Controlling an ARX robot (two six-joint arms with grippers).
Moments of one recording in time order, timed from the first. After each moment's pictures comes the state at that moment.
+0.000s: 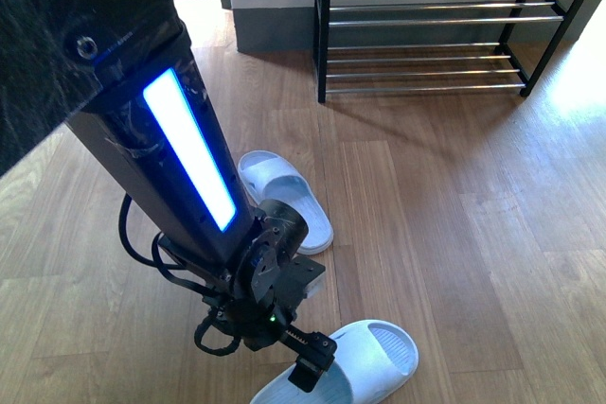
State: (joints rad) left arm -0.53 2.89 1.48 -0.07 0.25 0.11; right arm 0.00 0.00 0.02 0.00 0.00 0.00
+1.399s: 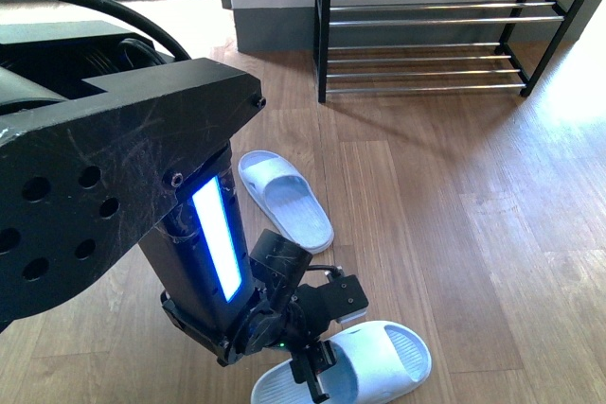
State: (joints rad) left arm -0.55 3.05 1.48 0.48 0.38 0.61; right arm 0.00 0.00 0.02 0.00 0.00 0.00
